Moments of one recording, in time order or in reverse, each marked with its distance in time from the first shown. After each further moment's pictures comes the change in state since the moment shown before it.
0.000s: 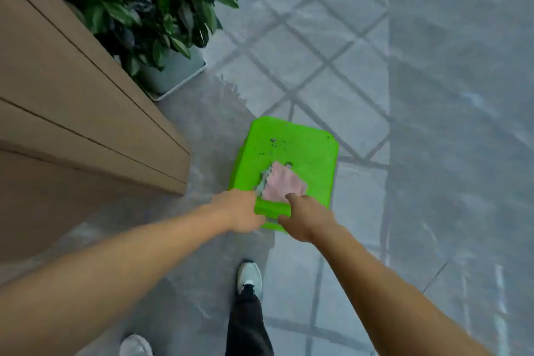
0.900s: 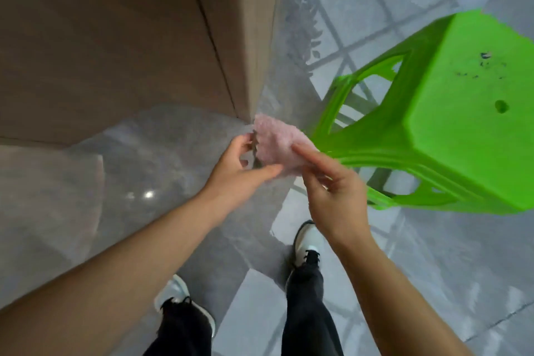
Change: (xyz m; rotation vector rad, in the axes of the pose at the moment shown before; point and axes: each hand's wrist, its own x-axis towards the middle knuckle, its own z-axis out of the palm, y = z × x) left_hand 0.012 -0.291 0.194 -1.450 0.412 -0.195; right_hand 0.073 -0.198 0.244 0.768 0.427 -0.339
